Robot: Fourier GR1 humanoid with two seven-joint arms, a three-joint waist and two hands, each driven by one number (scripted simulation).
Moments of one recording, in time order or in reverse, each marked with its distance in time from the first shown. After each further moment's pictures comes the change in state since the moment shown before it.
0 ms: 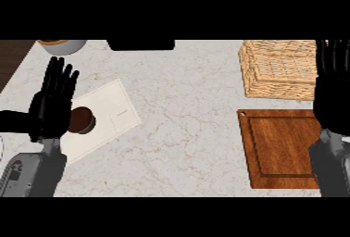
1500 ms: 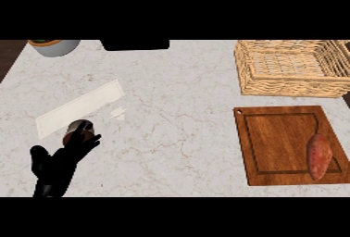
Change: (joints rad) left arm 0.380 0.104 -0.214 -0.056 -0.139 -0.067 0.203; right arm 0.172 -0.800 -0.096 -0.010 0.247 0.538 0.339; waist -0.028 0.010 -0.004
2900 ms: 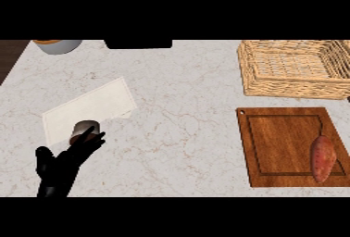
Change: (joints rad) left arm 0.015 -0.023 0.003 0.003 -0.022 -0.018 0.022; right arm 0.165 -0.156 -0.181 0.020 -0.079 0.494 0.000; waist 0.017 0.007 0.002
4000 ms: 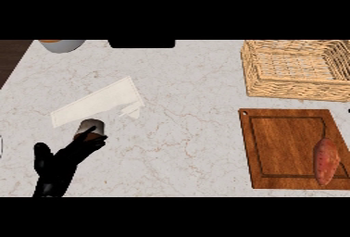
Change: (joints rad) left arm -0.013 -0.001 0.031 0.007 -0.004 -0.037 0.030; right arm 0.071 0.273 0.194 0.046 0.418 -0.195 -0.159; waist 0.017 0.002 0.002
